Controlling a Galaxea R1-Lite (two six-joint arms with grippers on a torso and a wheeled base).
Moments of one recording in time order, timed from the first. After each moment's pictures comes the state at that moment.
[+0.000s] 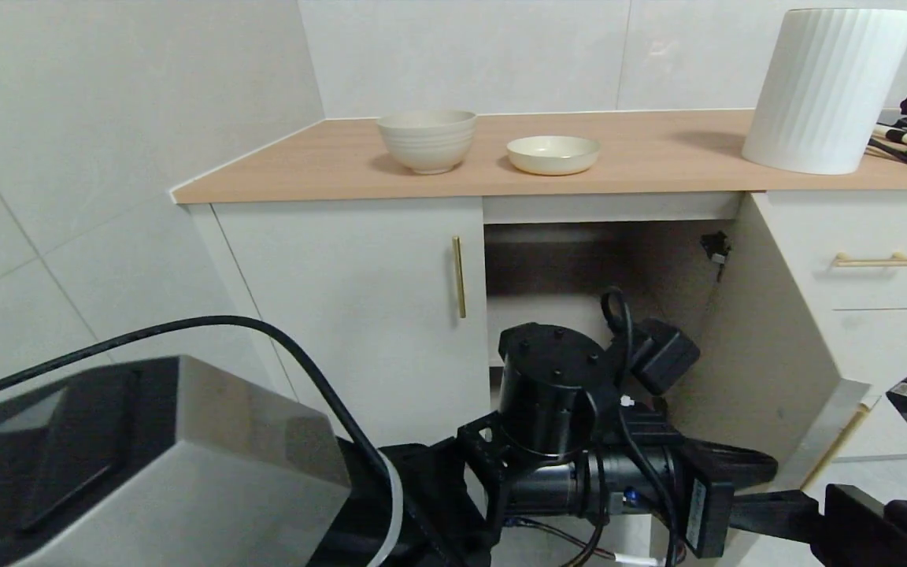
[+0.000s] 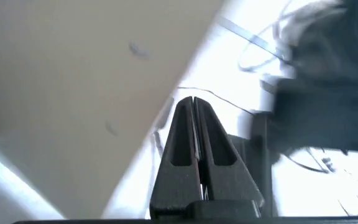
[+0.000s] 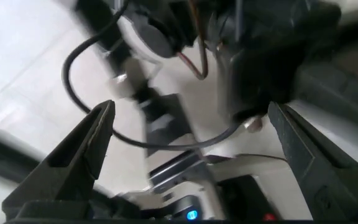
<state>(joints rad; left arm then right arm) -0.98 2.14 -1.11 -0.91 -0.51 -0.38 0.53 1.25 -0.14 -1.10 0.86 0.47</state>
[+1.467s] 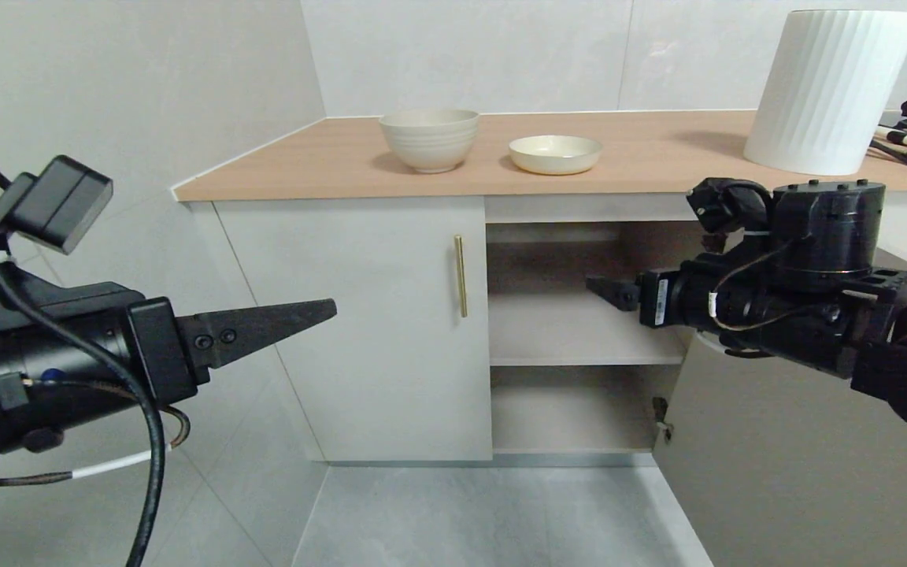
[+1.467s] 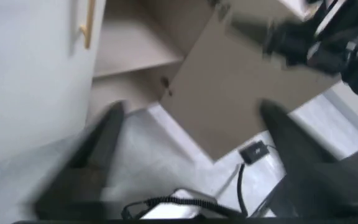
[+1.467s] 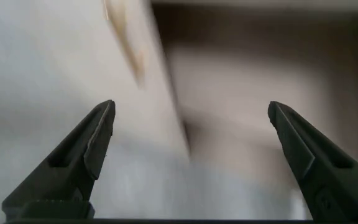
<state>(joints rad) -0.34 1.23 -0.74 -0.31 -0.42 -0.37 0.50 1.70 -0.96 -0.52 -0.04 0.13</state>
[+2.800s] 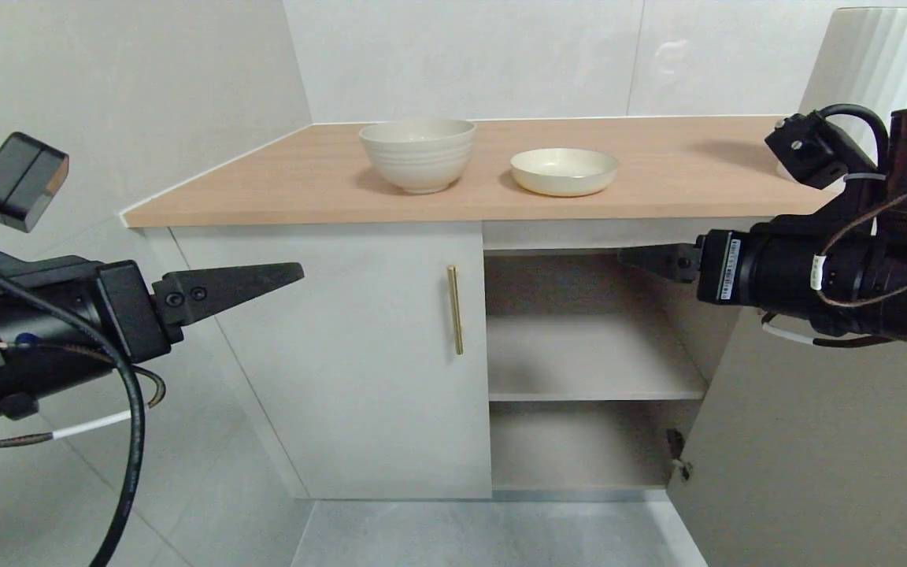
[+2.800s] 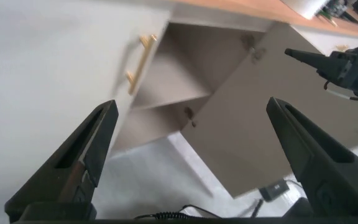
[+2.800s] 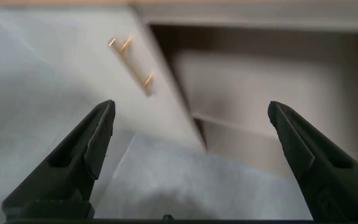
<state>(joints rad) -0.24 1.23 -0.78 -0.31 -0.42 -0.39 0.55 1.49 -1.05 -0.23 -0.05 0.27</state>
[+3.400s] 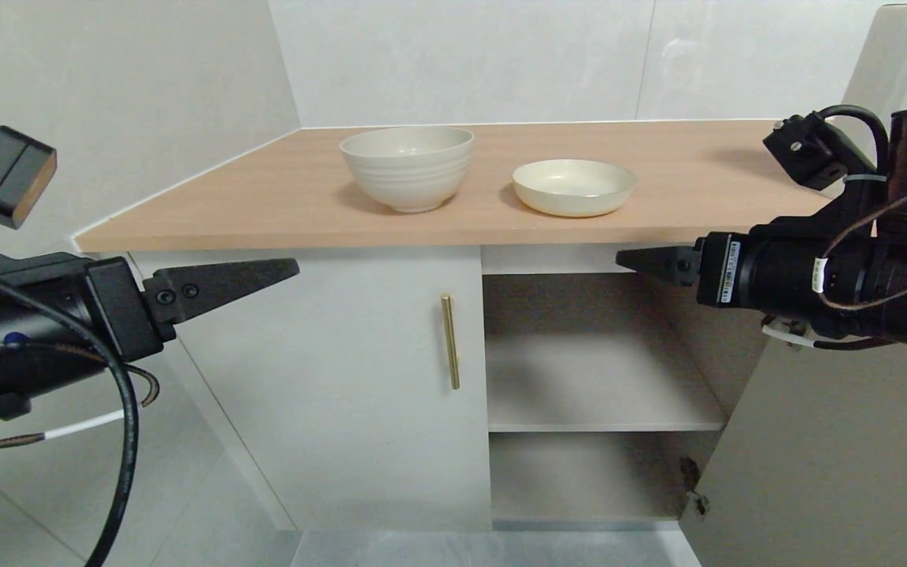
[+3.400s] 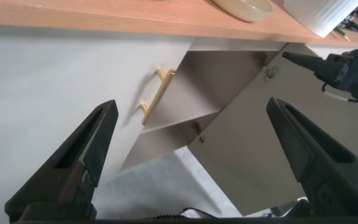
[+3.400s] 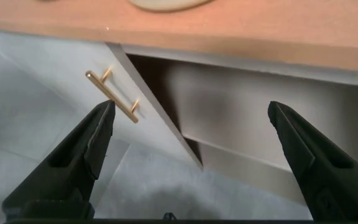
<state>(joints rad) -0.23 1.22 -0.77 -0.32 -0.42 -0.39 0.55 1.49 -1.05 -0.22 -0.04 0.27</state>
